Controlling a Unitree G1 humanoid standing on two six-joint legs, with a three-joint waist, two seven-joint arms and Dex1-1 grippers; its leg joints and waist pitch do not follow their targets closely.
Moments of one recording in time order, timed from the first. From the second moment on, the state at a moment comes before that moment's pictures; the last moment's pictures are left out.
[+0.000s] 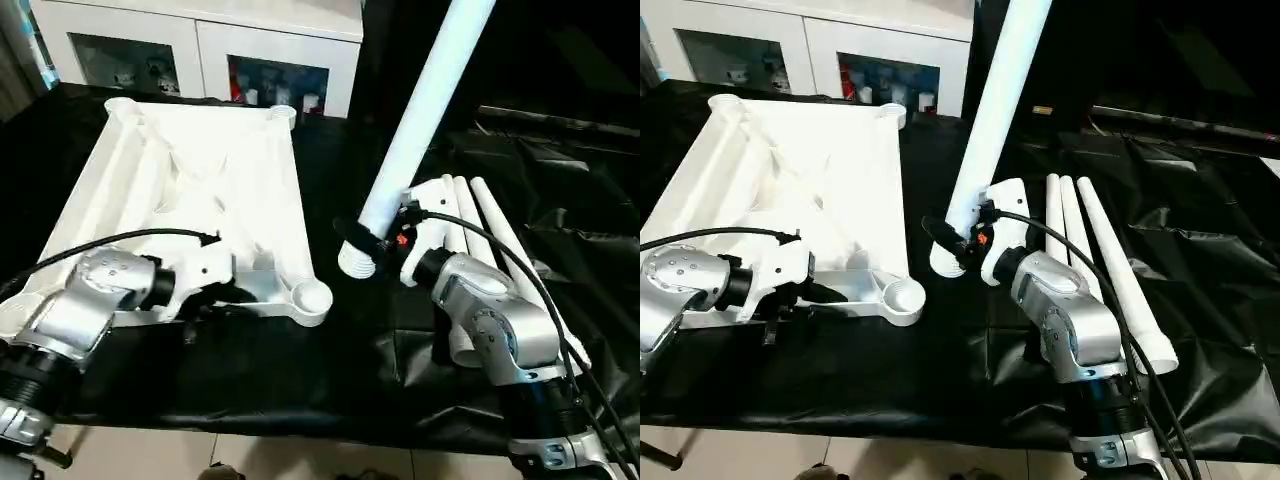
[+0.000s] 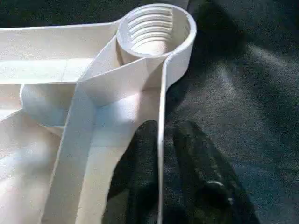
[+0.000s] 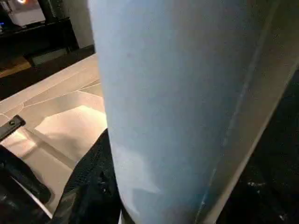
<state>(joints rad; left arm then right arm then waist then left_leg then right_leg) -0.48 0.73 -0.32 0.33 -0.09 0.10 -1.25 -0.42 -0.14 0.06 0.05 0.34 0.51 0.51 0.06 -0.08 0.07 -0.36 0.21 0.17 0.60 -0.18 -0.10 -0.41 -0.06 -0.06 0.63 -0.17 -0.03</state>
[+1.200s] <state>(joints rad) -0.52 0.61 -0.40 0.17 0.06 0.36 -1.08 -0.51 -0.22 0.08 0.15 0.37 0.60 0.65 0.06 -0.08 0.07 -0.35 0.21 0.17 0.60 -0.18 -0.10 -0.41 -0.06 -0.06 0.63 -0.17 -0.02</state>
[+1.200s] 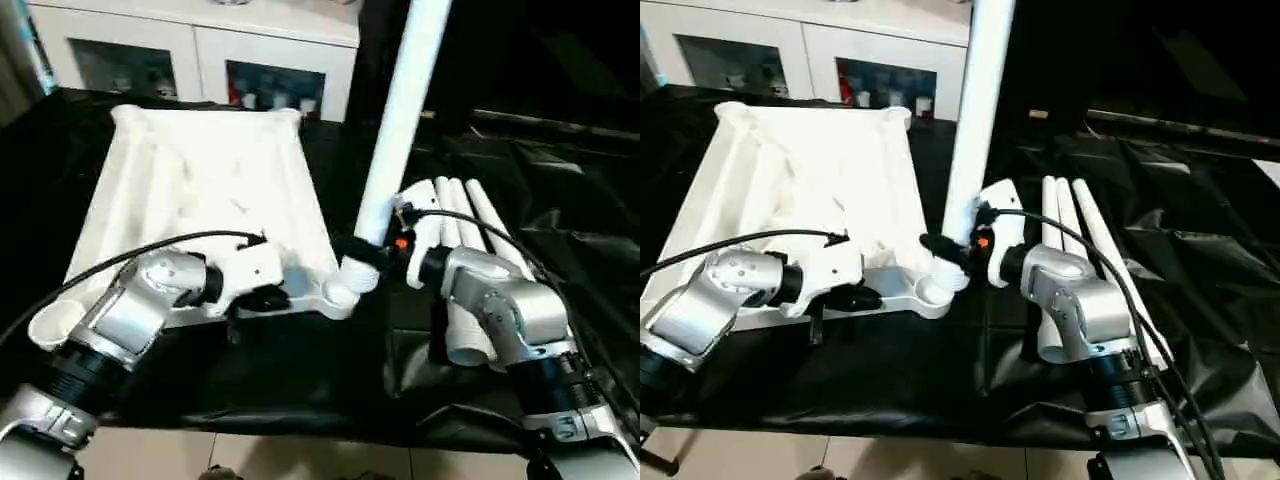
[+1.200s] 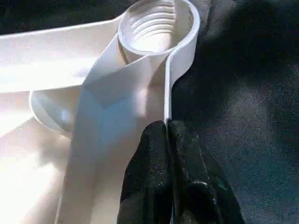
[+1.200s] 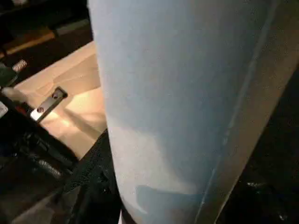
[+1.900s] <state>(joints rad) -0.40 0.57 -0.33 -0.04 0.03 0.43 -0.95 -0.47 -0.17 0.03 0.12 0.39 0.58 0.55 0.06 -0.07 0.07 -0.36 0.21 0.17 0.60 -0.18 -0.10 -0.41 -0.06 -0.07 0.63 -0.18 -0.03</state>
